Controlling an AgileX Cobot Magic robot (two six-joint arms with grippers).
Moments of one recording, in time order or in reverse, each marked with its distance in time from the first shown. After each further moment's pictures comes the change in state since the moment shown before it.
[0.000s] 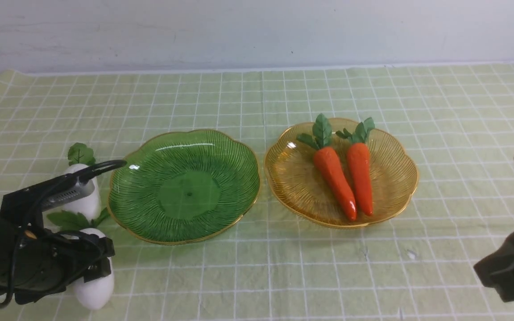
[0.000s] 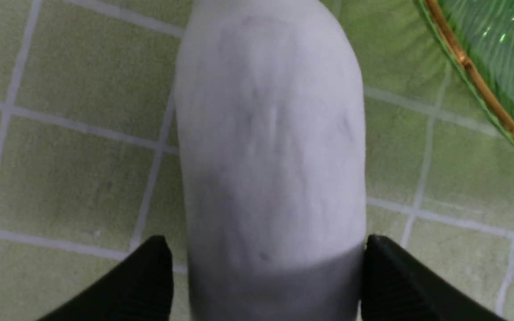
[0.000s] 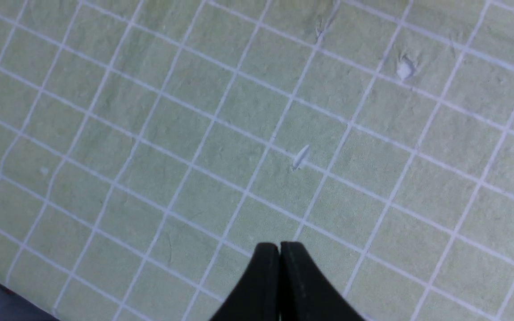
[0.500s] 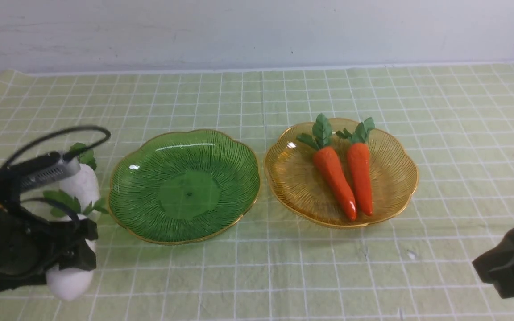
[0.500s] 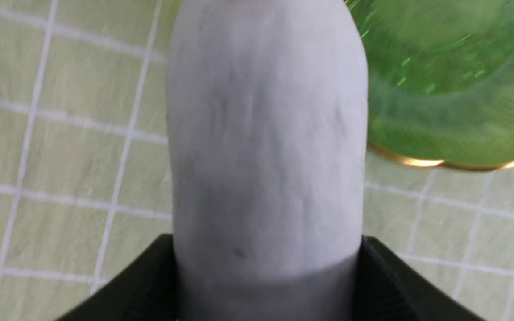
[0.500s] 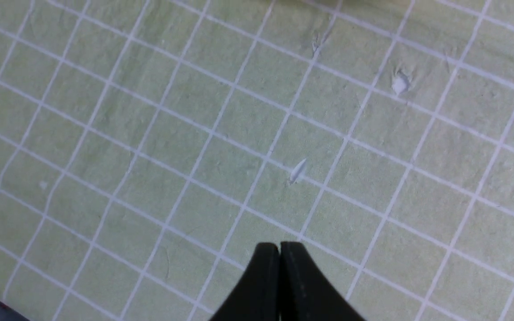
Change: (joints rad) right arm 0.000 0.000 0.000 0.000 -0.036 0.000; left arm 0.050 -0.180 -0.286 -0.024 0.450 0.003
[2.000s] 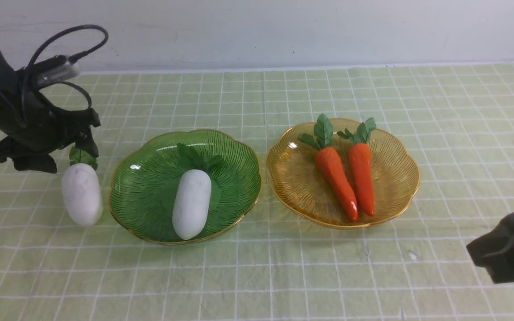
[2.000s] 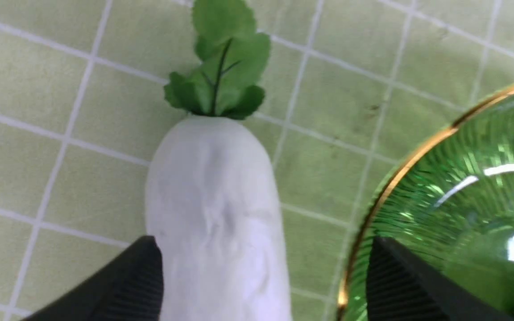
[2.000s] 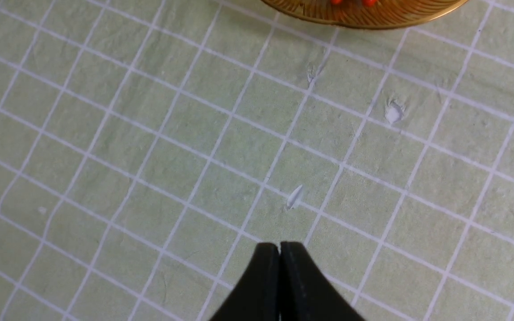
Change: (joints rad) right arm 0.000 0.000 0.001 0.000 -0.034 0.000; left arm 0.099 0.637 -0.572 0.104 -0.041 -0.037
